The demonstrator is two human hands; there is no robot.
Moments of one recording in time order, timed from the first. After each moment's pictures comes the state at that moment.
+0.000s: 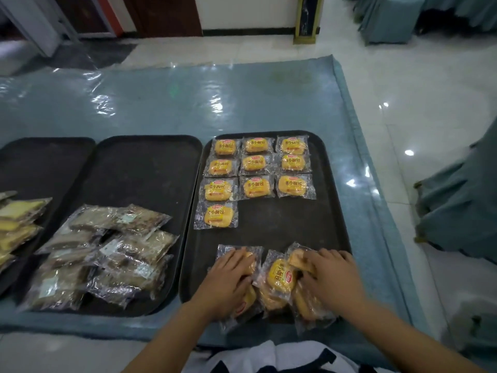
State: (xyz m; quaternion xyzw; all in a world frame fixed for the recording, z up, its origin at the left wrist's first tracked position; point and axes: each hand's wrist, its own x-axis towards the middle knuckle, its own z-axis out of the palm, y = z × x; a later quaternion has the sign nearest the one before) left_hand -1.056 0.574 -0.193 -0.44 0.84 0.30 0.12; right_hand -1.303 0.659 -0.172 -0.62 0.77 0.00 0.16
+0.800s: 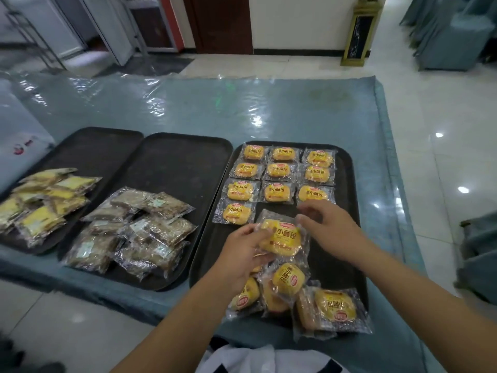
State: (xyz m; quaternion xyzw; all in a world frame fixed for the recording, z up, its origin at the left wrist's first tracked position) left_hand -1.121 0.583 -0.098 -0.54 0.30 0.71 -0.33; right_hand -1.319 0.583 -0.087 -0.62 0.65 -0.25 0.35
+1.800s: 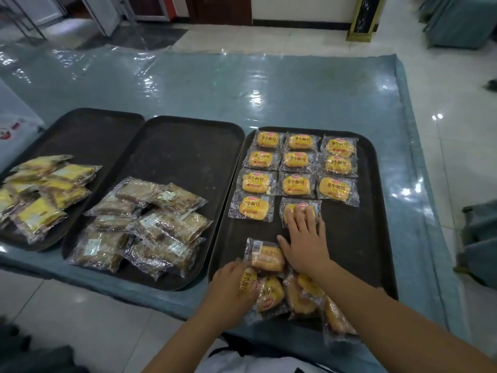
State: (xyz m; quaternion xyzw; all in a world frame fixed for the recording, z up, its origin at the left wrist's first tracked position) left_hand -1.012 0.606 -0.180 -0.60 0.70 0.38 -0.01; right_hand -1.232 0.547 -0.227 -0.68 0.71 0.02 0.18
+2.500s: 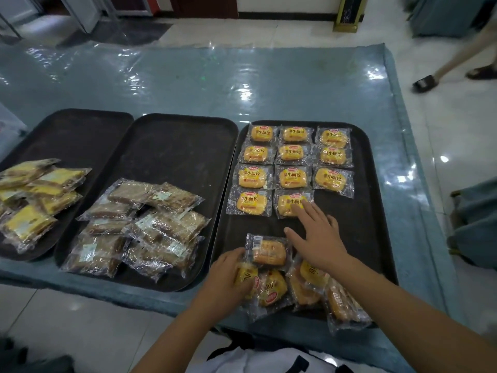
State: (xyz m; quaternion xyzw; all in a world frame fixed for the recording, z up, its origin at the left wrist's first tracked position) left_hand -0.996 0.594 -0.181 -0.58 0.69 0.42 -0.08; right_hand -1.247 0.568 -0.184 -0.64 0.72 -0.09 0.25
